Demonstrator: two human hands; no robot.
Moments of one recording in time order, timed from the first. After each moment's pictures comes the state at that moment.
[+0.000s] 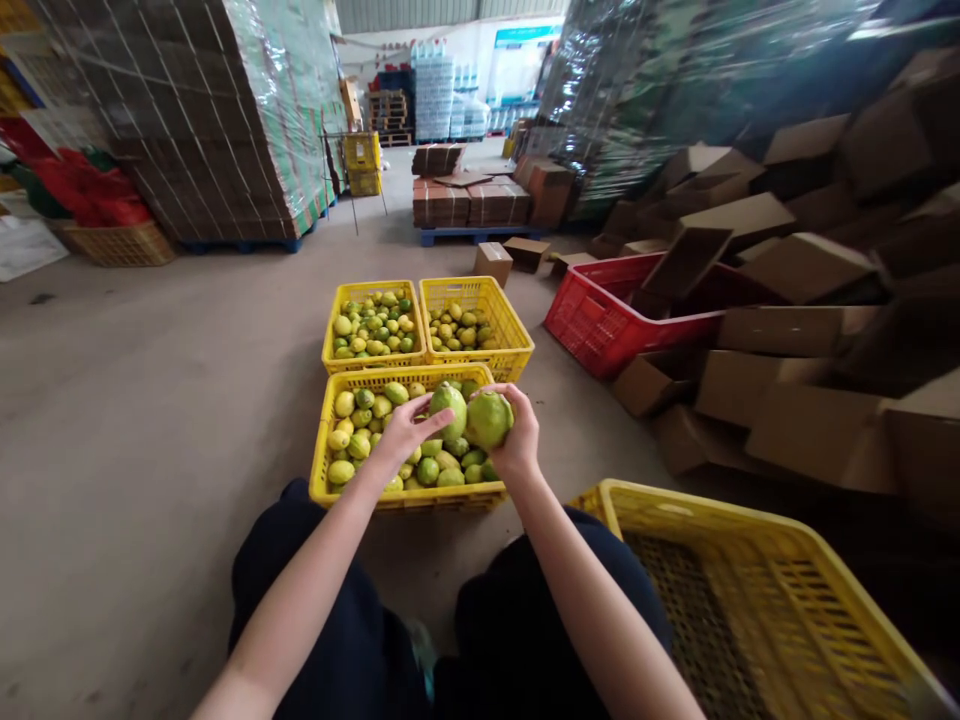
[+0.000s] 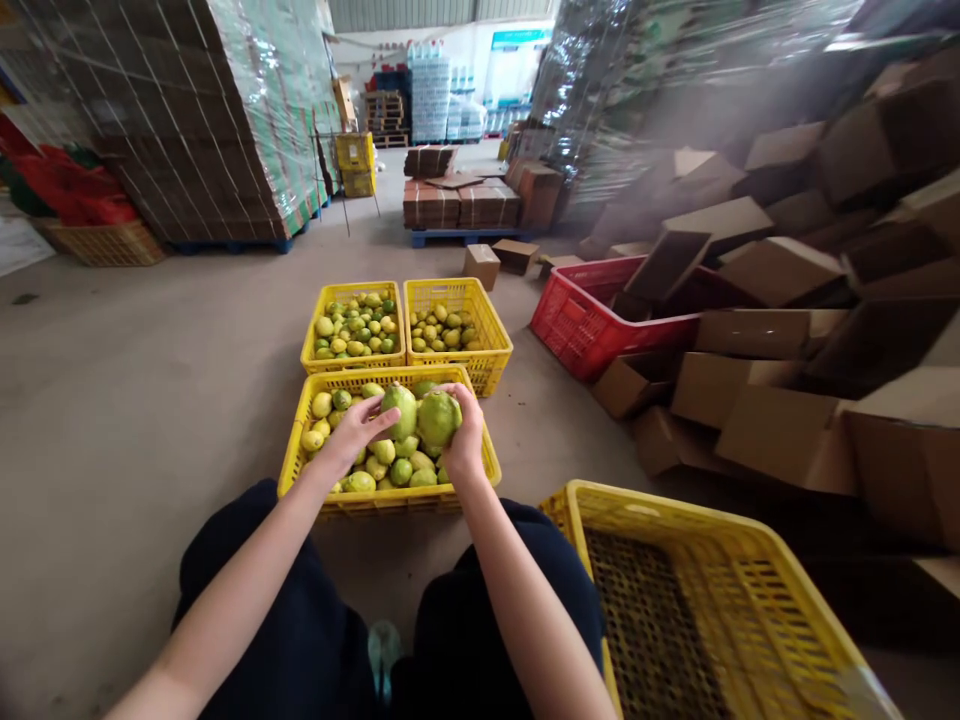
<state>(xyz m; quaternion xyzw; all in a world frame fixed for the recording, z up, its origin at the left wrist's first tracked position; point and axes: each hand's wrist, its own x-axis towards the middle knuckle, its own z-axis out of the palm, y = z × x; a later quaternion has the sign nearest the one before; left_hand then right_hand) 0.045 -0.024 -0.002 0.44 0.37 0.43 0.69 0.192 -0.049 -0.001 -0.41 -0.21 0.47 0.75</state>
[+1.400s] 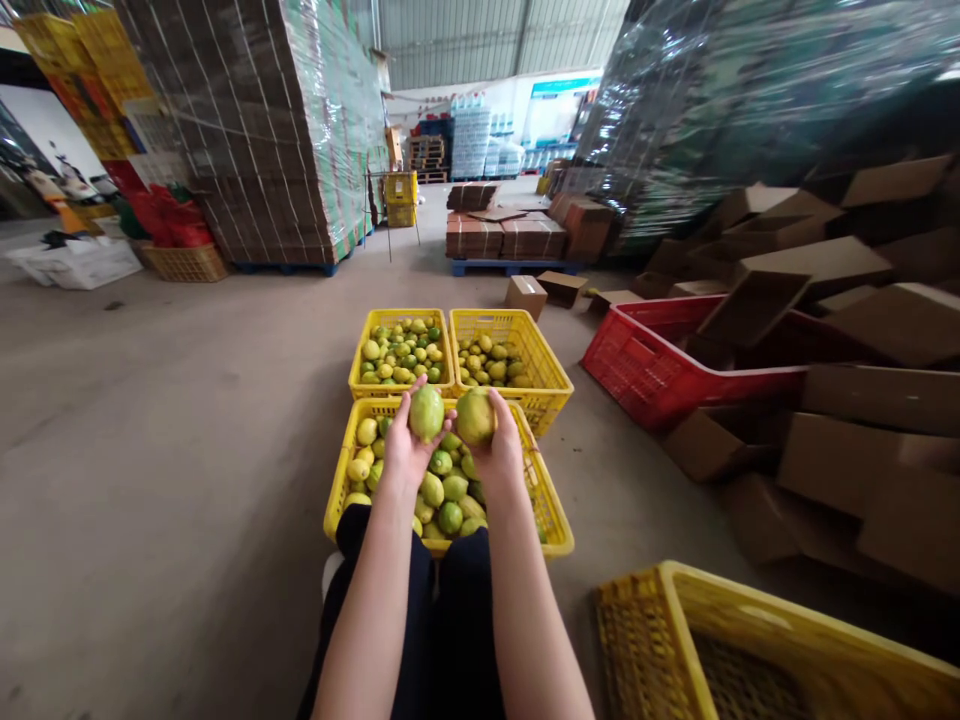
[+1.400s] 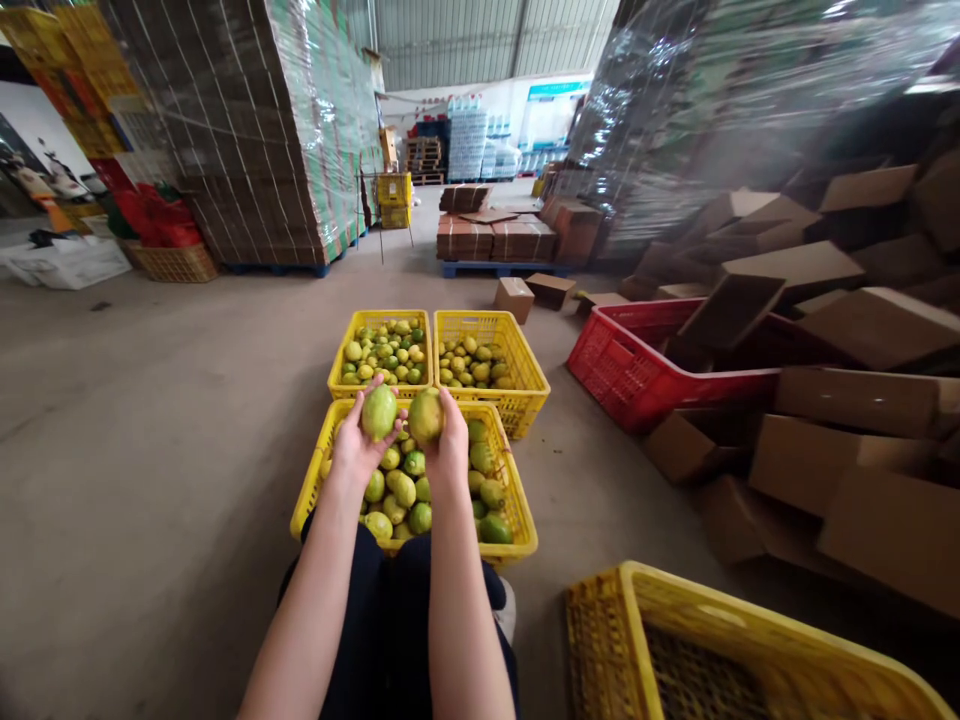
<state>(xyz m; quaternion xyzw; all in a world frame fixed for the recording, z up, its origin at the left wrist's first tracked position) 0.040 0.020 0.018 0.14 0.28 0.58 0.75 0.151 0.017 0.005 -0.38 -0.13 0.58 0.71</state>
